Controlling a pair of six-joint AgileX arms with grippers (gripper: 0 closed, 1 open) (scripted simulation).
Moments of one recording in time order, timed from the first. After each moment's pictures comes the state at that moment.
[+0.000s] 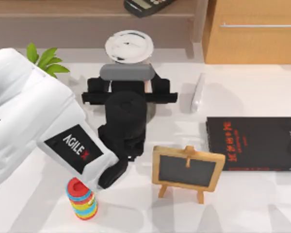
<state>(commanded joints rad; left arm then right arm) -0.73 2.17 0.86 1.25 -0.66 -0.04 0.00 0.00 0.00 0.00 0.00 0.00</state>
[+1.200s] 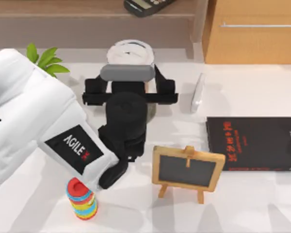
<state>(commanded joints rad) -0.73 2.17 0.86 1.25 -0.66 -0.04 0.00 0.00 0.00 0.00 0.00 0.00</state>
